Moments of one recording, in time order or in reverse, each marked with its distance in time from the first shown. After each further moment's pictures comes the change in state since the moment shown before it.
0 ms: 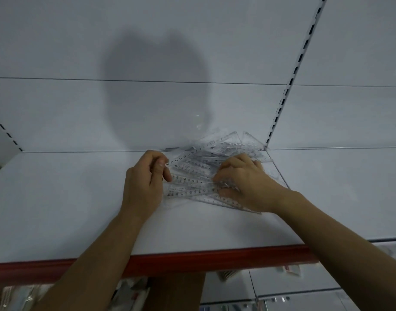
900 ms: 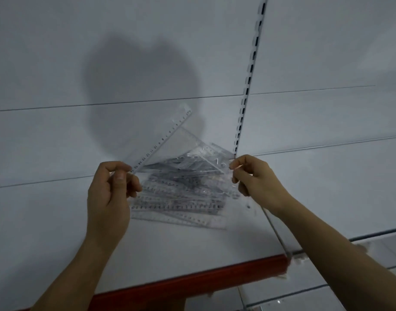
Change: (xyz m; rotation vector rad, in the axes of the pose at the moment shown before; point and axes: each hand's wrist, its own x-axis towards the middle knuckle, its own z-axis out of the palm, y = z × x) left_hand 0.009 0.044 0.019 -0.250 0.076 -0.016; right_hand -0.036 0.062 -0.023 0.906 0.340 0.549
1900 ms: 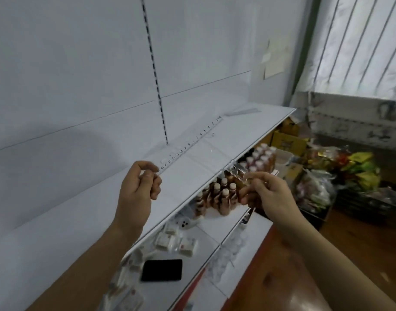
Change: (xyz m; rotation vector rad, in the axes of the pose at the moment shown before) left_hand -0.150 0.221 0.619 -0.517 -0.734 -0.122; right_hand -0.233 0.222 -0.555 0.302 0.781 0.234
